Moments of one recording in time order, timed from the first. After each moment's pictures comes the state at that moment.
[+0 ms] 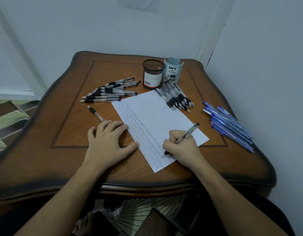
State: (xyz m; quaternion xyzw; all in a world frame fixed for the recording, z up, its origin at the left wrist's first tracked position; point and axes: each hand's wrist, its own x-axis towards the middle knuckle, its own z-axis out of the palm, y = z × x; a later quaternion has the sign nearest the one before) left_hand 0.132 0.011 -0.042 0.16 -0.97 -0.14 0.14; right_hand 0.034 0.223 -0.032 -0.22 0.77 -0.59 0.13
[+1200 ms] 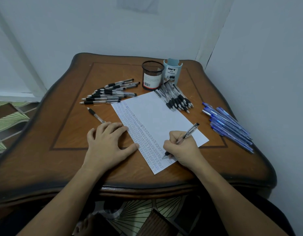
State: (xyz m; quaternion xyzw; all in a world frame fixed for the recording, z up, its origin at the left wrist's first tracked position) left_hand 0.131 0.010 -0.043 0.16 -0.97 -0.14 0.14; right_hand 0.030 0.227 -0.032 -0.22 0.77 -0.58 0.14
